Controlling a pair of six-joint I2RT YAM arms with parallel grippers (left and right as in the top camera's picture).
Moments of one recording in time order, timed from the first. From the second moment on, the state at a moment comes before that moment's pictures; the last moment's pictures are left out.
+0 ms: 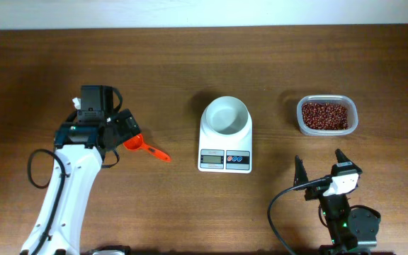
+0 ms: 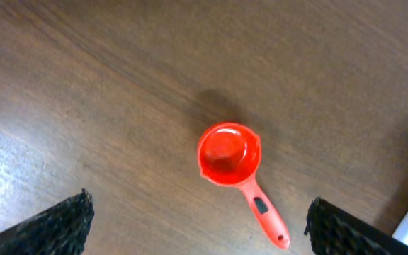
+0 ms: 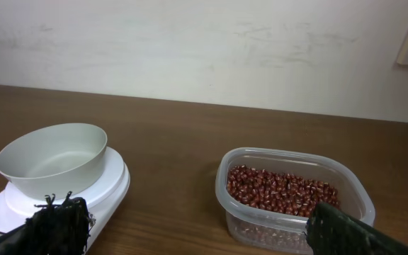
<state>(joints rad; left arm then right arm) 0.01 1.38 1.08 -0.85 -0.17 -0.49 0.00 0.01 0.01 -0.06 -0.15 -0.03</state>
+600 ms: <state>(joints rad) 0.01 1.38 1.04 -0.81 -0.17 -0.56 0.00 0.01 0.01 -0.06 -0.15 -0.03</state>
